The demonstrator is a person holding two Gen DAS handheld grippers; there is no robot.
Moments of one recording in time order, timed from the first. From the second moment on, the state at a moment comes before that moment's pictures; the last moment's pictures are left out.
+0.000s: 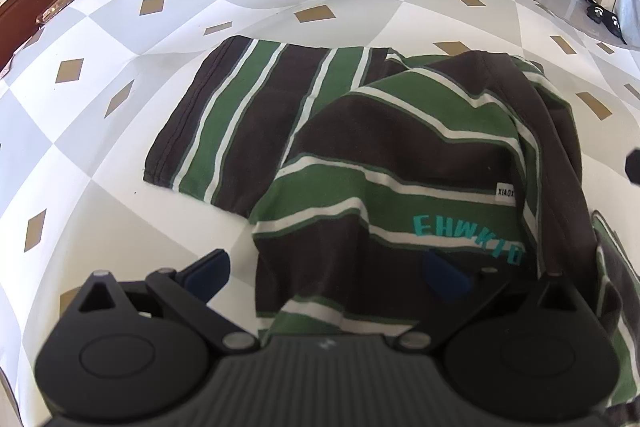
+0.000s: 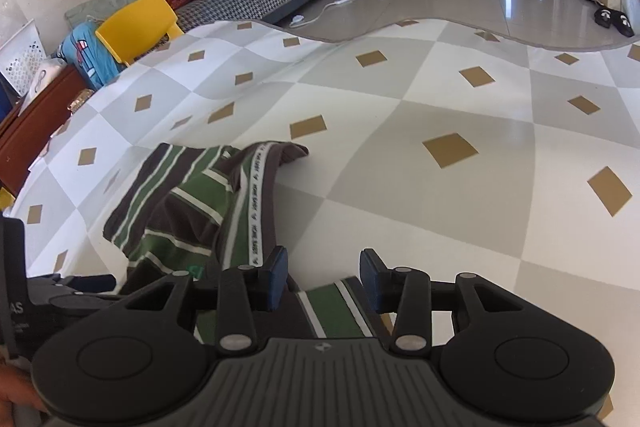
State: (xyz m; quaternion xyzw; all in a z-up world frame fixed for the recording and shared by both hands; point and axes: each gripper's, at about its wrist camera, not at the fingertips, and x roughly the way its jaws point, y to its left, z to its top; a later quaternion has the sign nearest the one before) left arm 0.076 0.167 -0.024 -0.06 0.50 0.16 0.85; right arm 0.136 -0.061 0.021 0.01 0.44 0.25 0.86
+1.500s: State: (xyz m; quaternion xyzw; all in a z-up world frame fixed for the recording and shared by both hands) left arm 0.073 0.159 -0.025 -0.07 0.49 0.18 0.85; right arm 0.143 -0.148 -0.011 -0.10 0.43 -0.04 0.90
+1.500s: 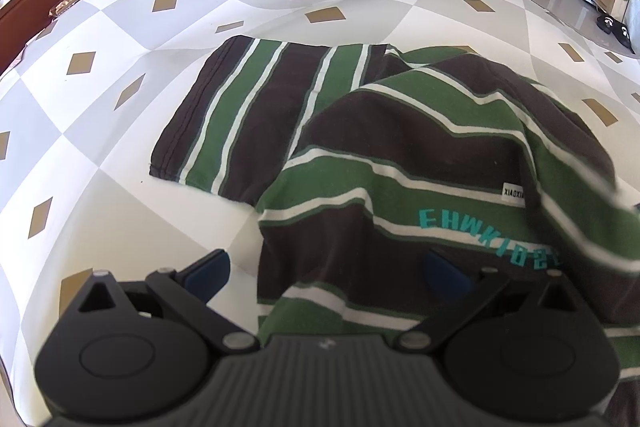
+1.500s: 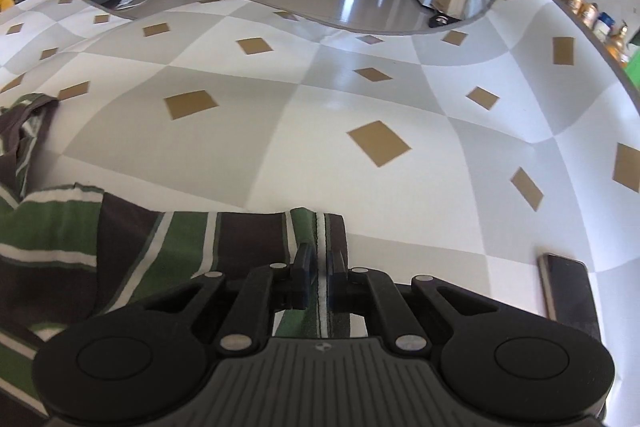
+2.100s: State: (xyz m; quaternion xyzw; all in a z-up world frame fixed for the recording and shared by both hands) left arm 0.073 0.140 -0.027 -0.06 0.49 0.15 0.86; right arm 0.138 -0.134 0.029 0.00 0.38 0.06 0.92
